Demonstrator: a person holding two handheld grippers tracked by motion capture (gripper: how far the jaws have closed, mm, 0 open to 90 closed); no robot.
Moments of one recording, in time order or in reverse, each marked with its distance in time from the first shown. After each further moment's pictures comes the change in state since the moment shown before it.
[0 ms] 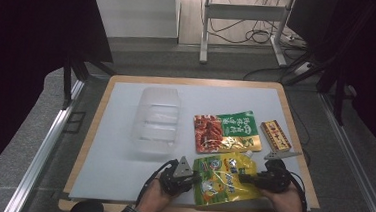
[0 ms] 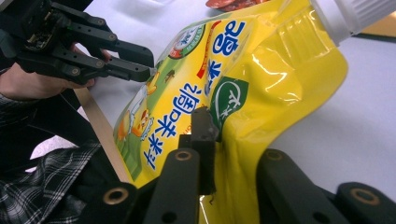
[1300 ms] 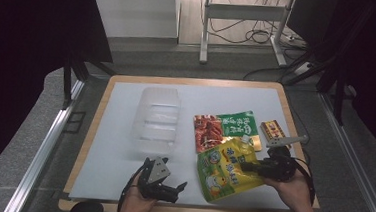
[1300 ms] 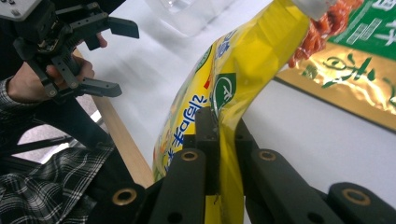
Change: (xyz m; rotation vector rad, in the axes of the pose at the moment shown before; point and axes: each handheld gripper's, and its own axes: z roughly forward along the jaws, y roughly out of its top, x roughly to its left) left arm 0.003 -0.022 -0.055 -0.101 0.168 -0.071; right arm 0.030 0.047 -0.030 0.003 -0.014 -0.138
